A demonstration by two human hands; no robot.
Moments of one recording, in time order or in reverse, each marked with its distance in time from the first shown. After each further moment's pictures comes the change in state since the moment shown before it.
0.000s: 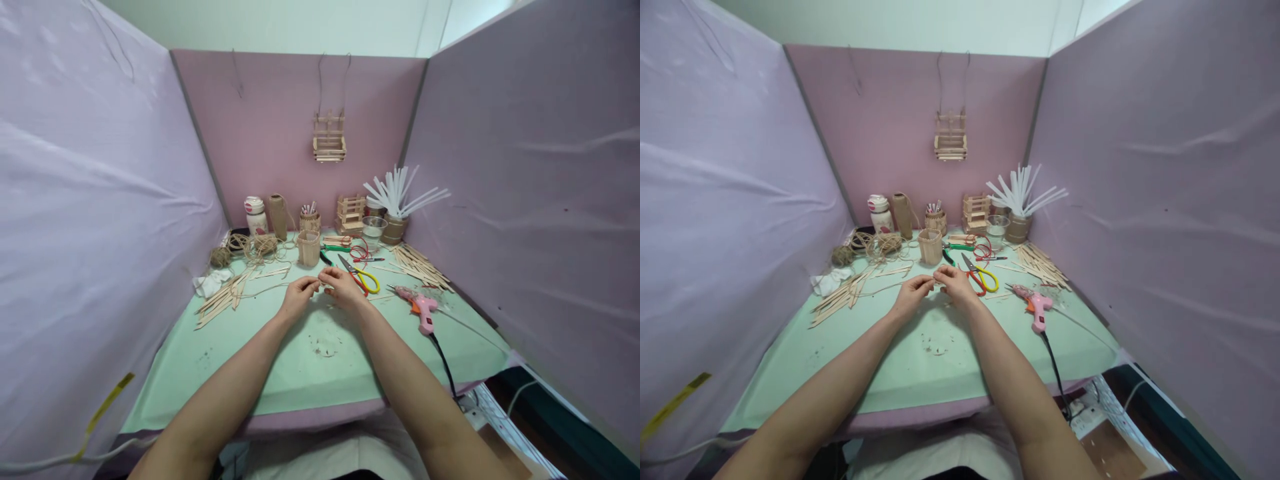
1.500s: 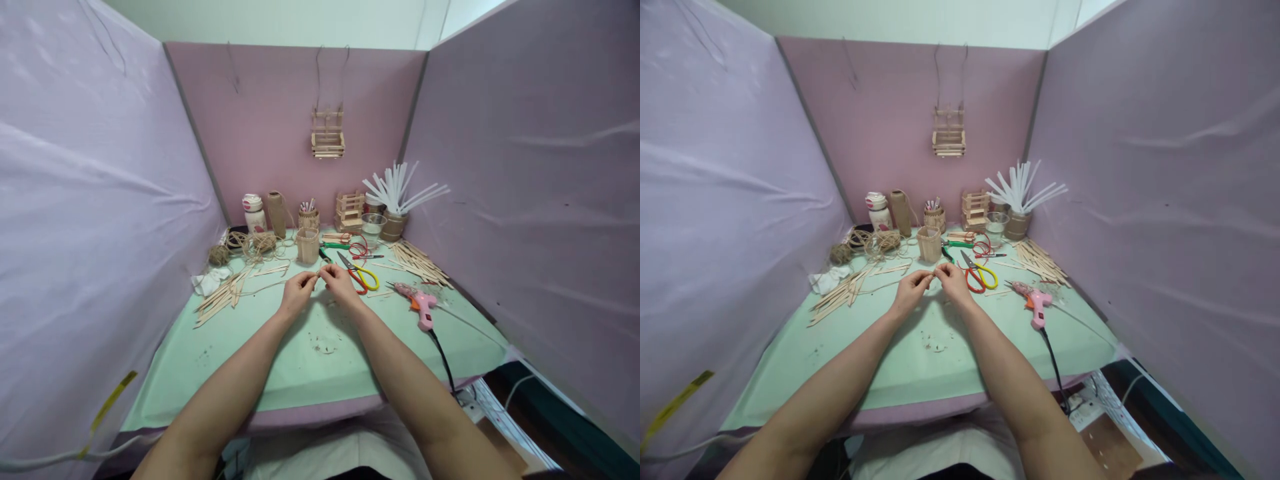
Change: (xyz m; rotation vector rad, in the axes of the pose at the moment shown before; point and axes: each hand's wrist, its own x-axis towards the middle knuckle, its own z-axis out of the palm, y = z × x) left_hand 0.001 0.007 0.003 0.165 0.058 0.068; right_hand 0.006 0.011 0.003 -0.300 0.170 -0.232
